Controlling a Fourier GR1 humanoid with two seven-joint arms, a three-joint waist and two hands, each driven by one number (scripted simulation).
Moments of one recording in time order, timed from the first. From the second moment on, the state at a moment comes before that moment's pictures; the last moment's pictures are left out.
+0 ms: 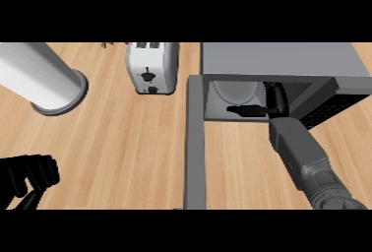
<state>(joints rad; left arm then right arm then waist) 0.08 0.06 0.37 -2.01 0.47 -0.74 0.23 -0.88 -0.13 -0.45 -0.19 0.23 -0.15 -0.85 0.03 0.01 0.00</state>
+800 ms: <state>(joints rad) 0.08 0.00 0.09 -2.04 0.29 -0.65 0.25 -0.44 -0.02 -0.32 -0.58 0.19 0.01 -0.86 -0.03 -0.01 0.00</state>
